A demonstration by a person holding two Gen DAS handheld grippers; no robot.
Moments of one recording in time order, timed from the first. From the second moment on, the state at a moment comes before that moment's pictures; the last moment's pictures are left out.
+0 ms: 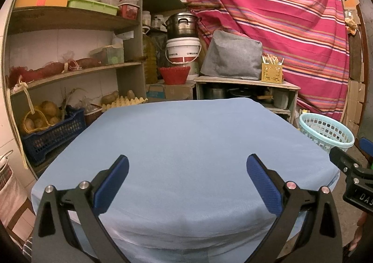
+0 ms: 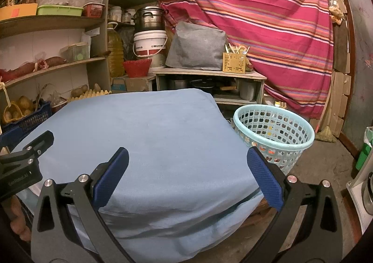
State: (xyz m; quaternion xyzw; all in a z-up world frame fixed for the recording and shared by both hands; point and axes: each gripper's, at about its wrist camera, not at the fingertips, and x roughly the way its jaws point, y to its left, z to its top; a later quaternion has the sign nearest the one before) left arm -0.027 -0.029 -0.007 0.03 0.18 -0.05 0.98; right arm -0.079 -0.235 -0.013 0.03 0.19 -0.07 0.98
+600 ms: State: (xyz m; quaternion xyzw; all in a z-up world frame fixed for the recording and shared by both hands) left arm -0.026 -0.024 -0.007 0.03 0.18 -0.05 0.98; right arm -0.079 -0.236 -0.013 0.03 0.19 -0.07 0.98
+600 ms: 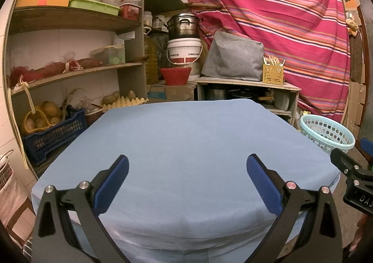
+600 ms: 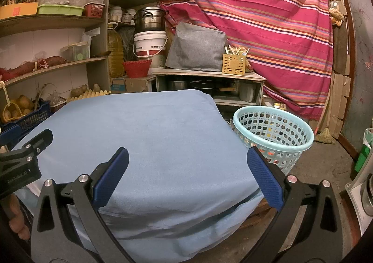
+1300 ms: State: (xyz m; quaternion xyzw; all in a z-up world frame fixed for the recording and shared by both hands) left arm -0.027 -0.023 -0.007 0.03 0.18 -0.05 0.98; right arm -0.080 -0.235 -0.014 0.02 0.19 -0.07 0.98
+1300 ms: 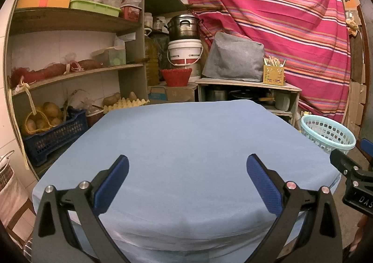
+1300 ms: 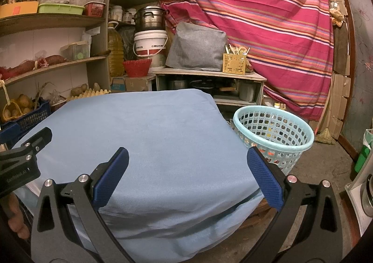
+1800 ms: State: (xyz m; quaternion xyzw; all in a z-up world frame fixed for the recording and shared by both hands) left arm -0.027 -0.023 -0.007 0.03 0.18 -0.05 0.98; right arm -0.080 -0.238 -0.014 0.02 0.19 -0.07 0.98
